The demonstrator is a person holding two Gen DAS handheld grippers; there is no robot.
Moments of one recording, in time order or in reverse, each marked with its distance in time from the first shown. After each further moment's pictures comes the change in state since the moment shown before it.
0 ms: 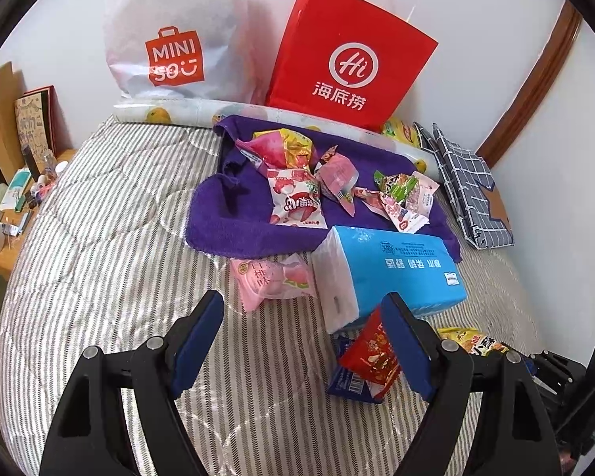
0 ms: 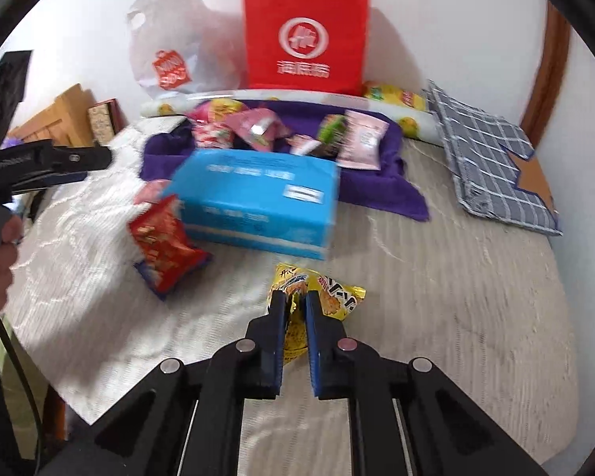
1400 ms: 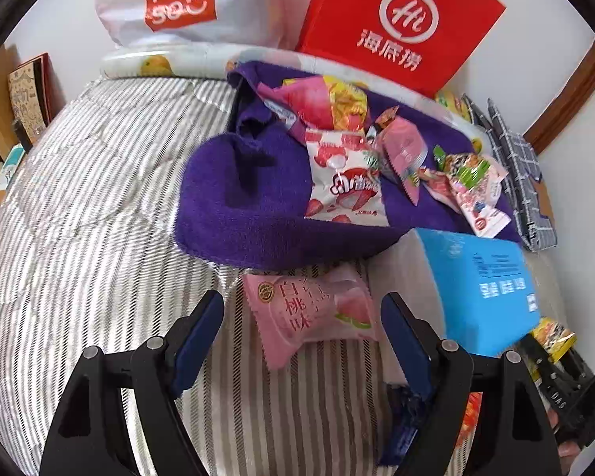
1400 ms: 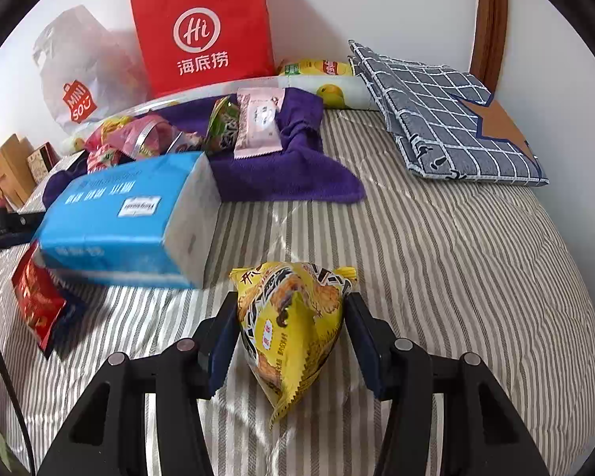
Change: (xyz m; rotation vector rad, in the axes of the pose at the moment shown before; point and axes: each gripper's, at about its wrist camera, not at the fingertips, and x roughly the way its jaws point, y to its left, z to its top) left arm 0.094 0.029 0.016 -0.039 0.128 0.079; right arm 0.070 -0.071 0.004 0.193 -0.043 -0.082
